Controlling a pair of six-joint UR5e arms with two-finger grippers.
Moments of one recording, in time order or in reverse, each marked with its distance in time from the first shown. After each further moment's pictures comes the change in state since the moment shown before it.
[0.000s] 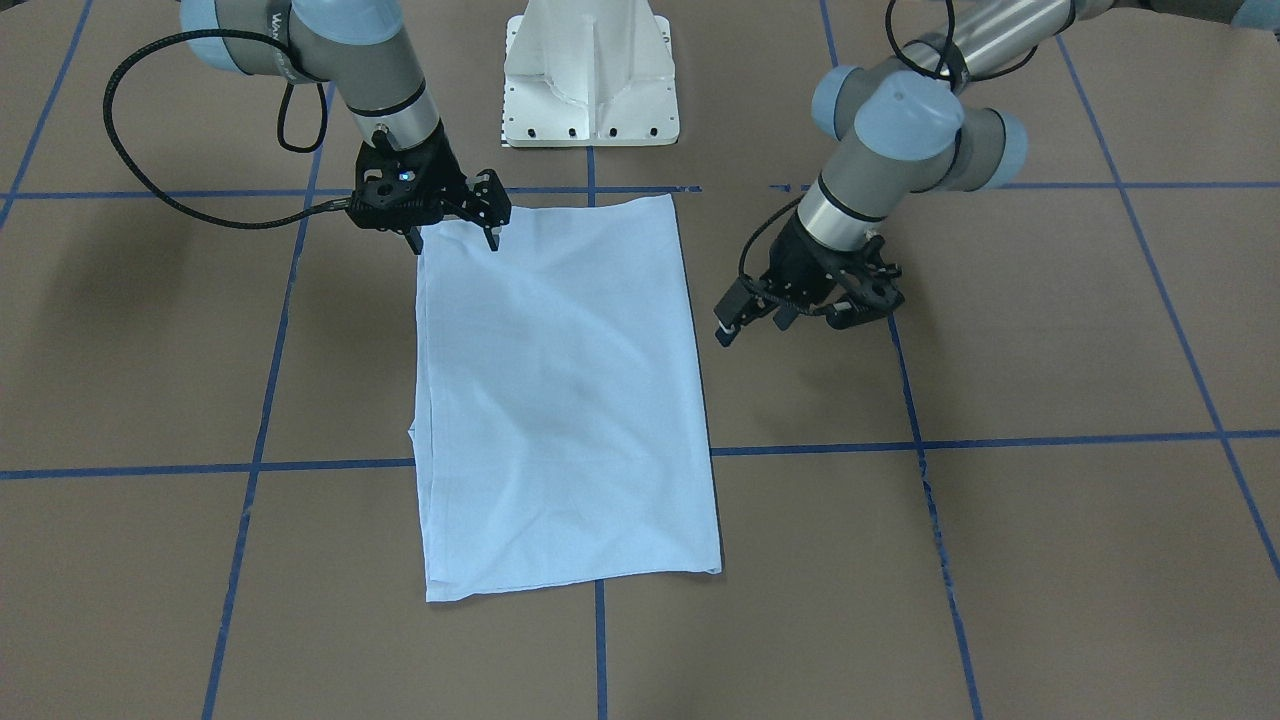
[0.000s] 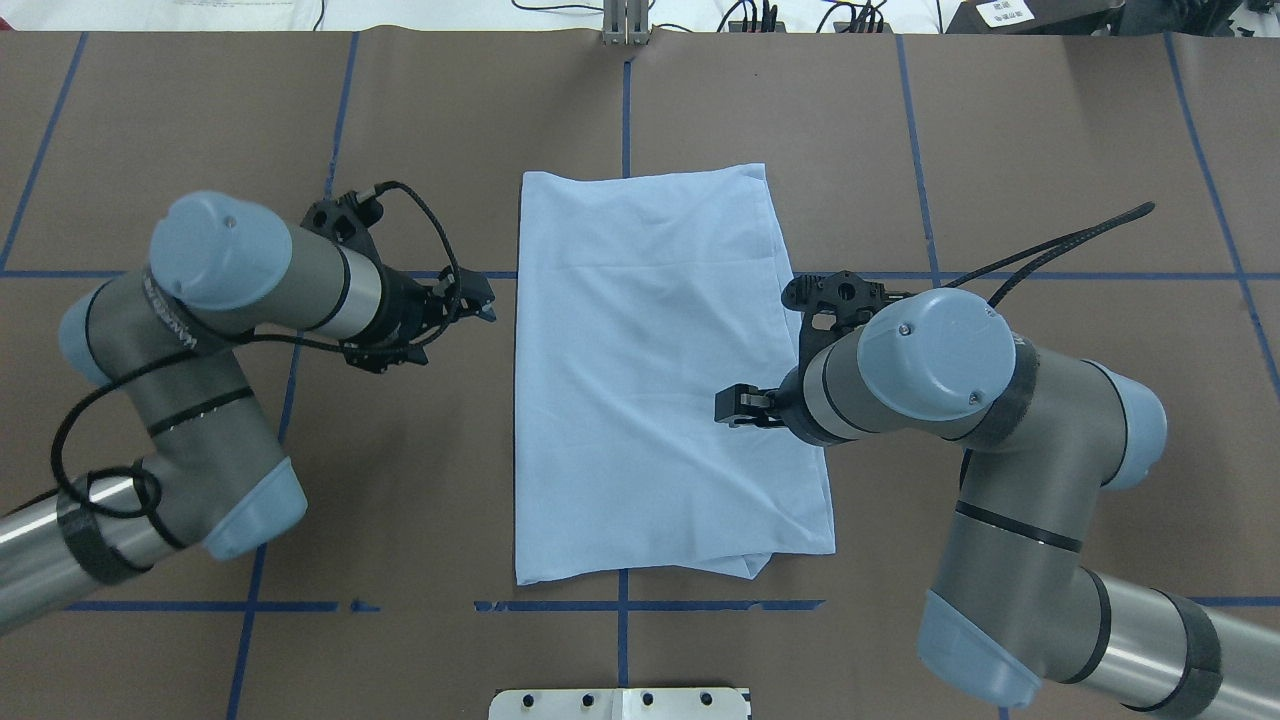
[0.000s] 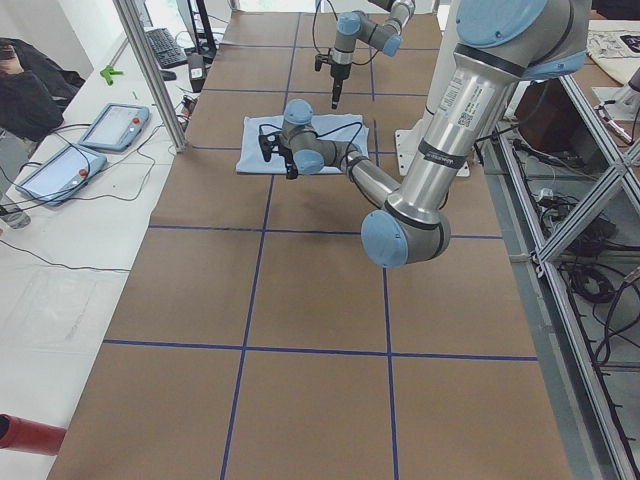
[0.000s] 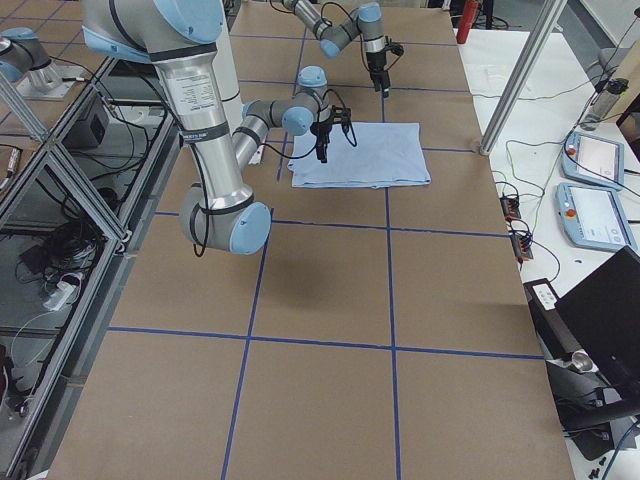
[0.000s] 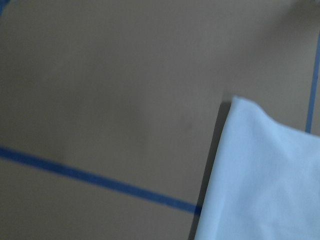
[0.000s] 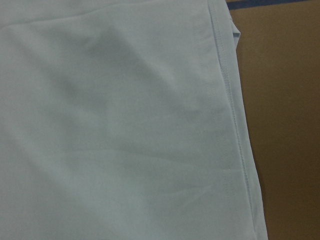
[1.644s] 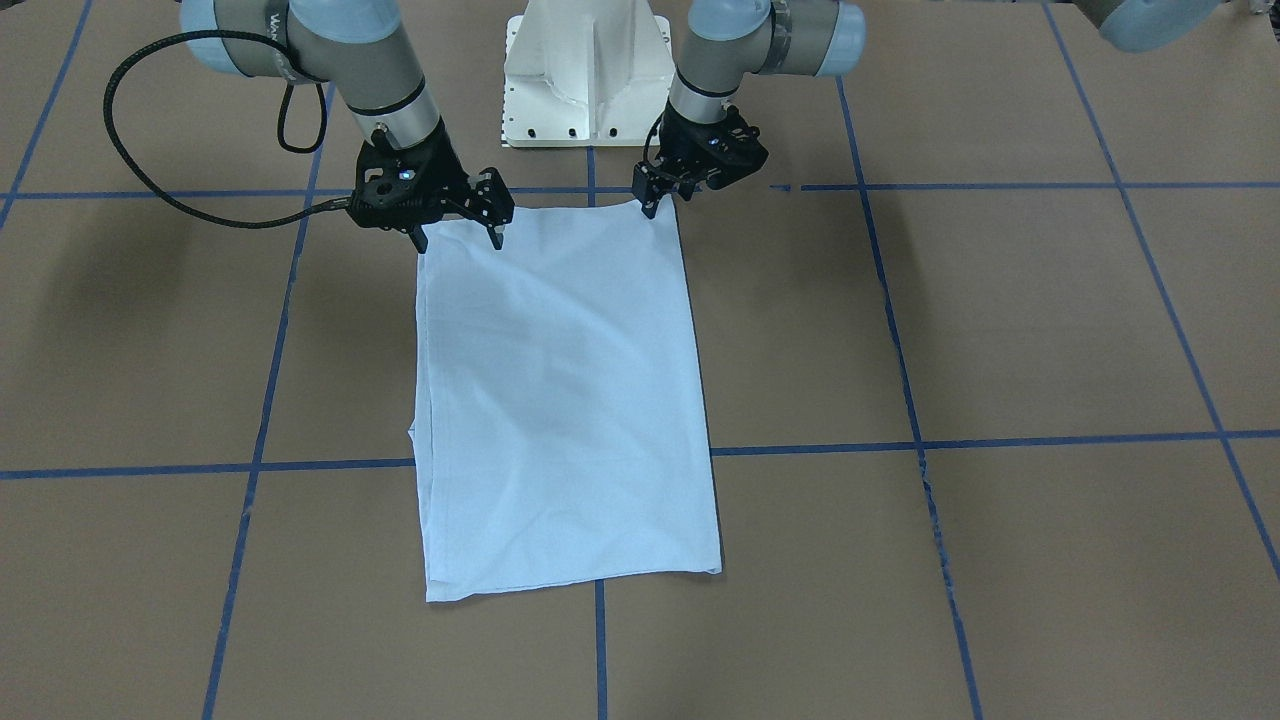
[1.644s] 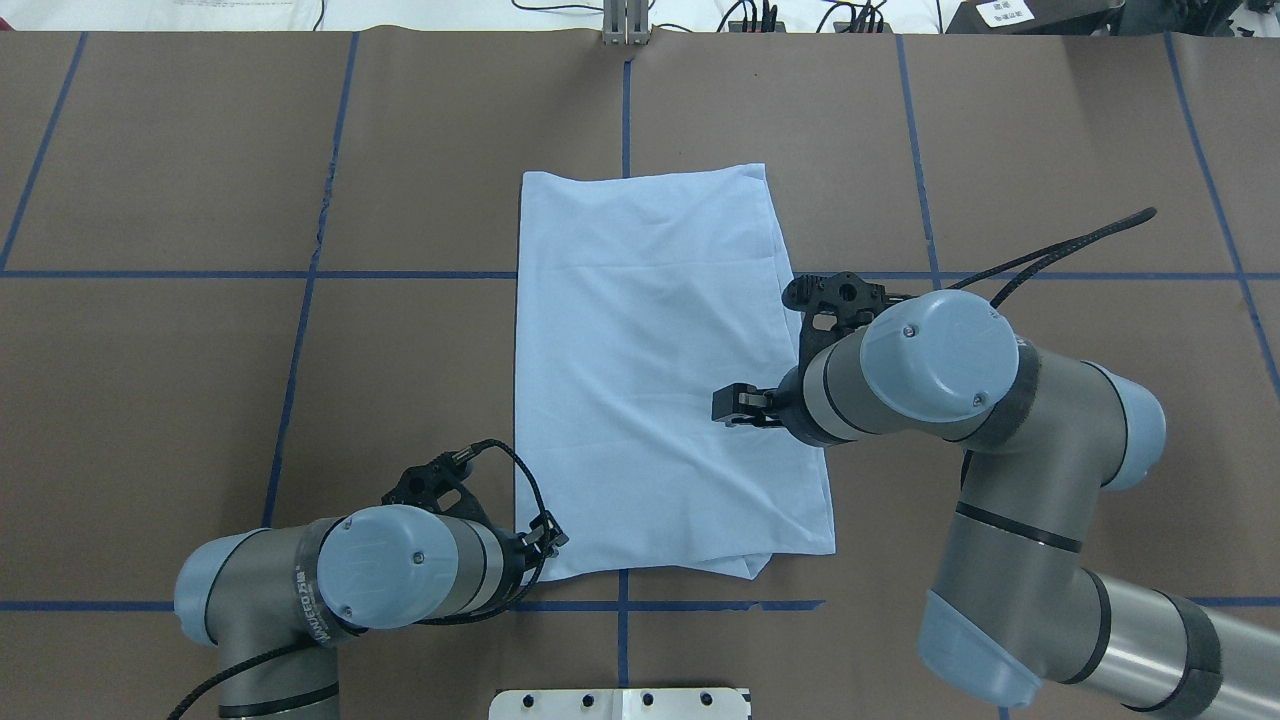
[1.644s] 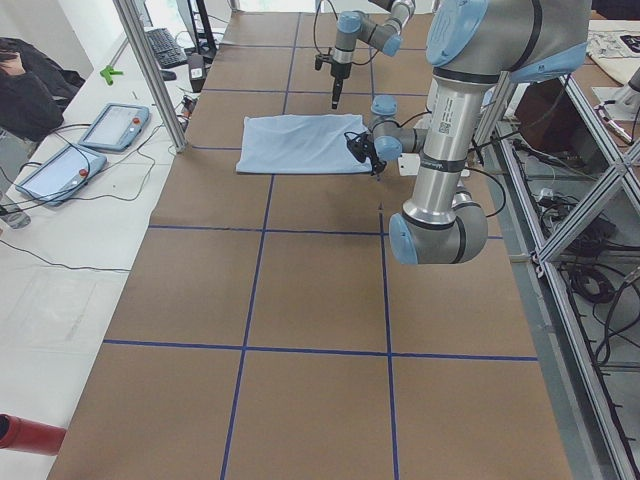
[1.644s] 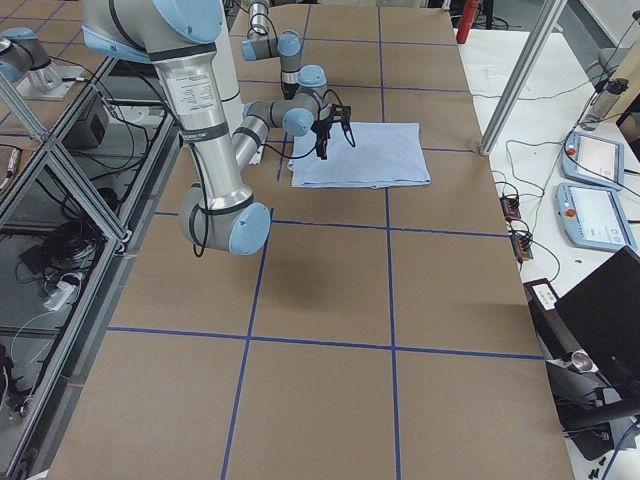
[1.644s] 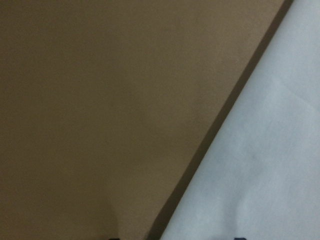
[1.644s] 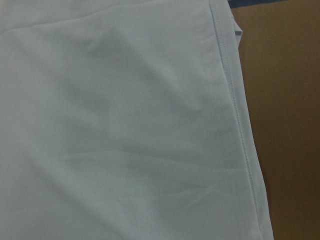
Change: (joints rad) left arm 0.377 -0.020 -0.106 0.261 0.253 -0.294; right arm -0.001 -0.003 -0.006 0.021 -0.001 0.021
